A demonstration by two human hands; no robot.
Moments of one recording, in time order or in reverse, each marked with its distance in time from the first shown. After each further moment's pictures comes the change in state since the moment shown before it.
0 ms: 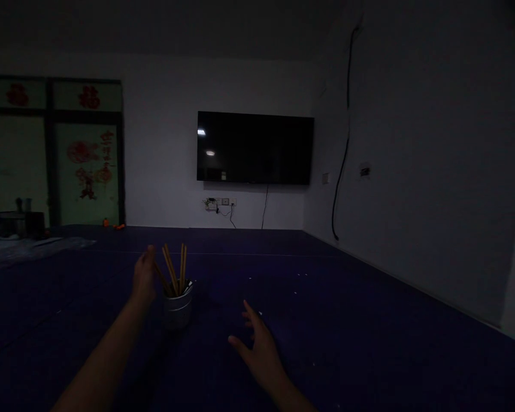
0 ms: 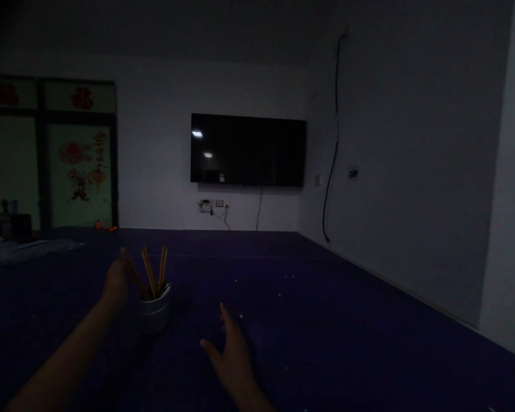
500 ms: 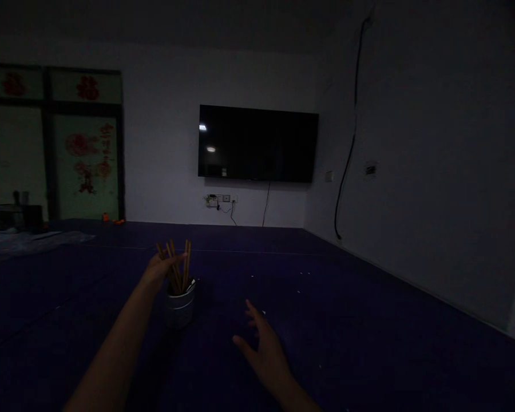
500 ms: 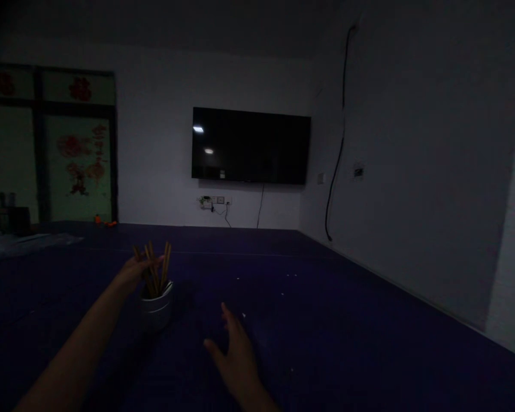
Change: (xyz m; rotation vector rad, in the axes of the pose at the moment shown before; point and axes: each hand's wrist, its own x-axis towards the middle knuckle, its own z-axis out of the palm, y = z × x) left_hand 0.021 -0.013 0.015 0.050 -0.318 -0.197; right_hand -0.001 -0.004 -0.004 -0.077 -0.034 -0.022
